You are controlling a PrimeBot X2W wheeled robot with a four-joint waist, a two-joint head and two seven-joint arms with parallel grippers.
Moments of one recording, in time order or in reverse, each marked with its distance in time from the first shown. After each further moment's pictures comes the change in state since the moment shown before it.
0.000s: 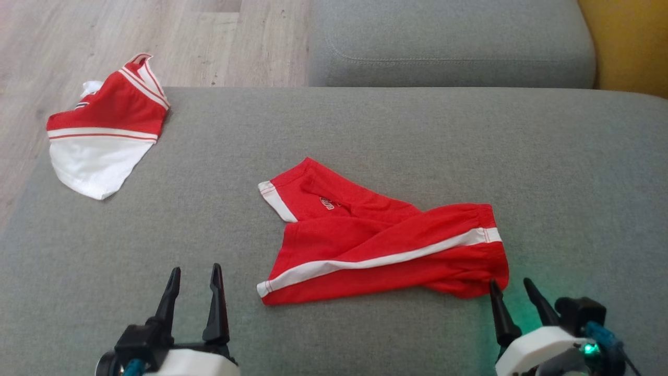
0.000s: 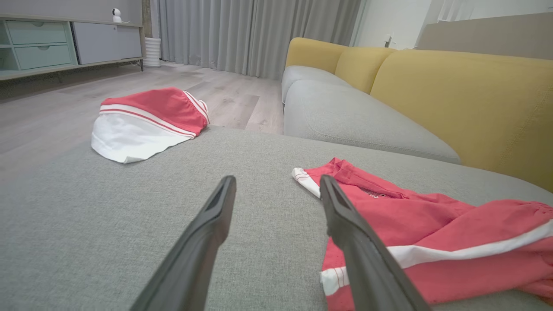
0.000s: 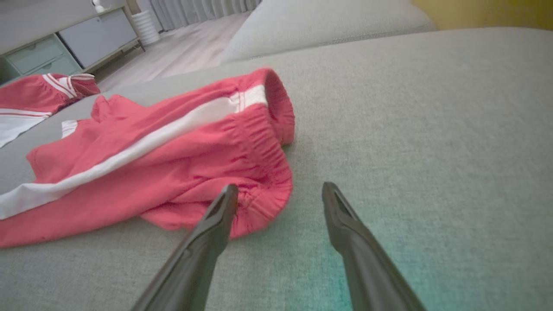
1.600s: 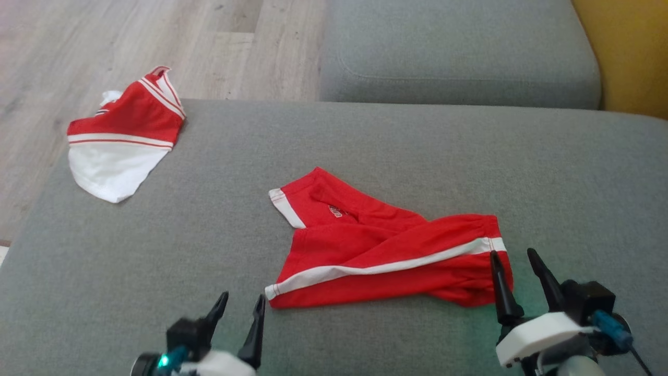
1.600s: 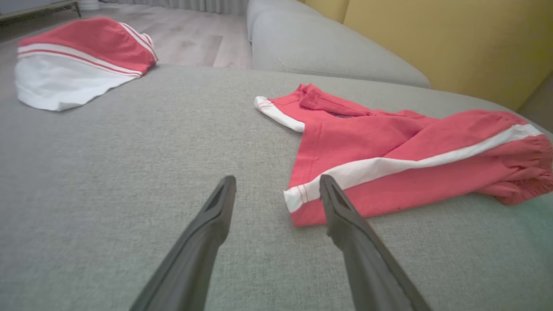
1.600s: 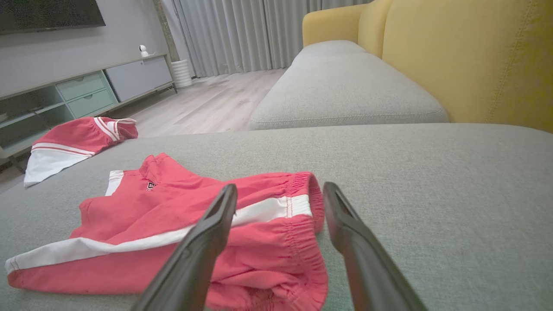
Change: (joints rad) left arm -0.014 0.017 -0.128 0.083 0.006 -0.061 0.161; right arm 0.019 0.000 0.003 -0.166 -0.044 0.000 -0.029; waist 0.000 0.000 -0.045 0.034
